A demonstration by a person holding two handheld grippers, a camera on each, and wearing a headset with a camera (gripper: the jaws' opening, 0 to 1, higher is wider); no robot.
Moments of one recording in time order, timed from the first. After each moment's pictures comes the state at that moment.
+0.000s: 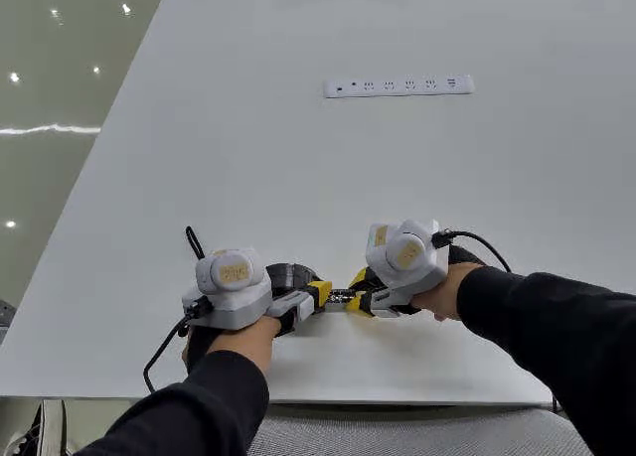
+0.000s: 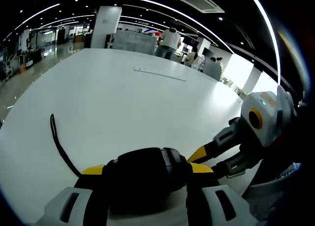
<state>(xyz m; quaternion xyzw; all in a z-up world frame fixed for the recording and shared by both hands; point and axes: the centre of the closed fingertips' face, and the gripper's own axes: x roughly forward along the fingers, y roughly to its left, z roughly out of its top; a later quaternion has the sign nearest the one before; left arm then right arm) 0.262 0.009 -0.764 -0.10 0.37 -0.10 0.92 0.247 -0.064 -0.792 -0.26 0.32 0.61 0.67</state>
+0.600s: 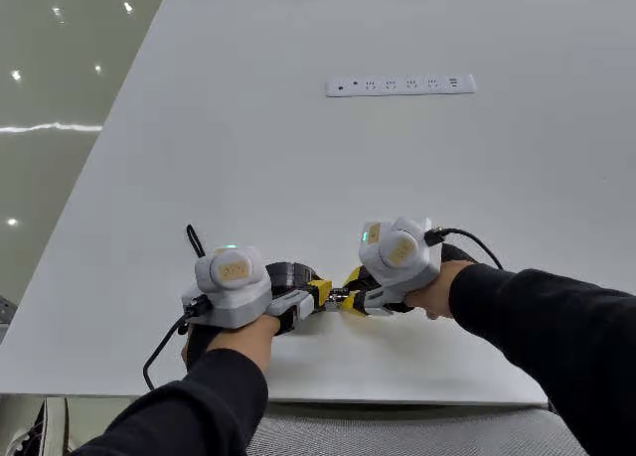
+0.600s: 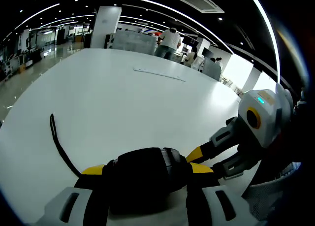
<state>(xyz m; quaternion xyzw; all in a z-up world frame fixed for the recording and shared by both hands) 0.262 0.008 -0.763 -0.10 0.37 -0.10 0.92 0.245 -0.055 -0.793 -0.26 0.32 0.62 0.67</state>
